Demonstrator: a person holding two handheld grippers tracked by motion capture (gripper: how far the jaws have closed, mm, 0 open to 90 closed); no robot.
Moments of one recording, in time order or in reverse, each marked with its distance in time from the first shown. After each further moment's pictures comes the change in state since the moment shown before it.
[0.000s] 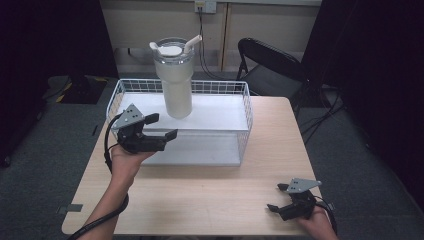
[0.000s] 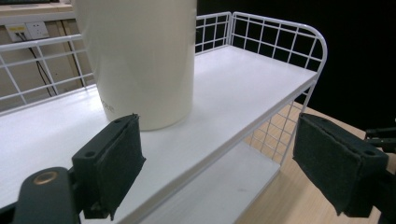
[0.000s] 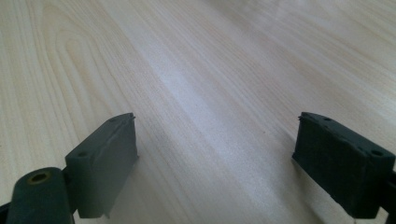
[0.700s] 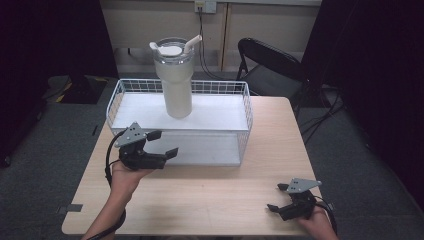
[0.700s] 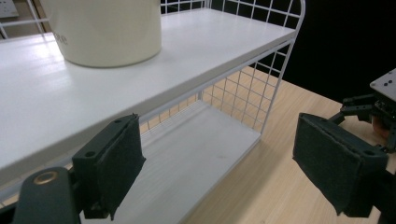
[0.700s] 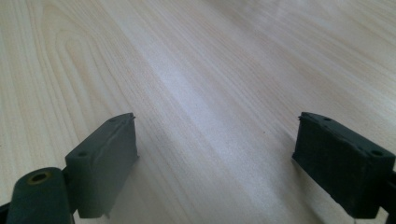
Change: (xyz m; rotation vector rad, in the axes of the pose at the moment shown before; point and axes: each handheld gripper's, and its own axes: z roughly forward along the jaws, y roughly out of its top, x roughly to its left) left arm -0.011 -0.039 -0.003 0.048 -0.066 -0.011; right arm 0.000 0.000 0.000 0.000 0.000 0.000
